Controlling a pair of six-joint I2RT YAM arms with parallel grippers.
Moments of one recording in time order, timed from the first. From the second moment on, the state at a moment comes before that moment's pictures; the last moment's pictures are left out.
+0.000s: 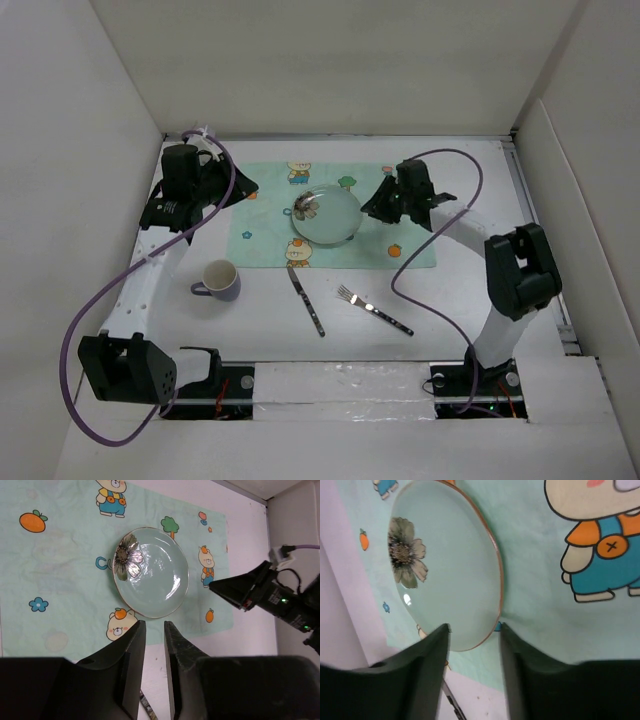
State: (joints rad) left arm -0.10 1.23 1.20 -0.47 0.35 -0.54; right arm 0.38 1.81 1.16 -0.07 -0.20 0.89
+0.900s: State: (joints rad) left arm -0.10 1.22 1.34 -0.58 0.26 -0.46; right arm 1.03 1.81 1.29 -0.51 -0.06 0.50
